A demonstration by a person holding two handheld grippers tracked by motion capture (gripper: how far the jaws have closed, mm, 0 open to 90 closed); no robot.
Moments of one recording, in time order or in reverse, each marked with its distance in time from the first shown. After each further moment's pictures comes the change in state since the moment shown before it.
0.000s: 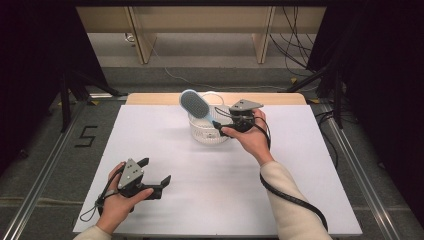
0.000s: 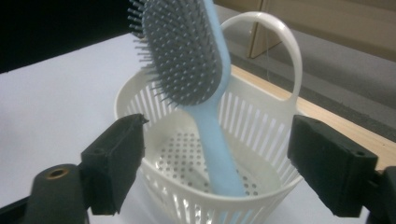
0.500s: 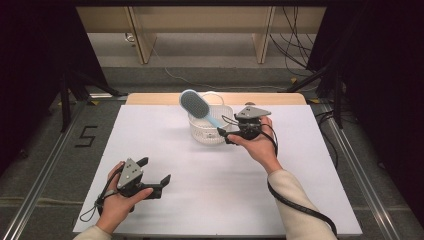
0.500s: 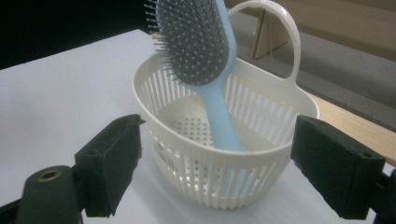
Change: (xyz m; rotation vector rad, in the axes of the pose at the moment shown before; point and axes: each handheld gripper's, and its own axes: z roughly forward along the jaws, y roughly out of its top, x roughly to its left) left arm 0.001 0.001 -0.001 -0.008 0.006 -0.016; right arm 0.003 -0.017 -0.022 -0.015 0.011 -0.006
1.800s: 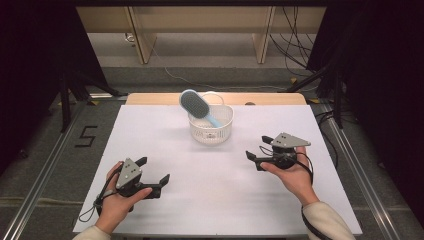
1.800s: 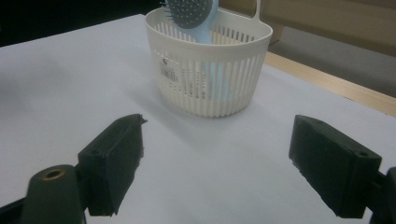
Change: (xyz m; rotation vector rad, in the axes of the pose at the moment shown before) left arm 0.001 0.001 -0.002 -0.005 0.008 0.002; right arm -0.004 -0.068 -0.093 -0.026 -0.013 0.017
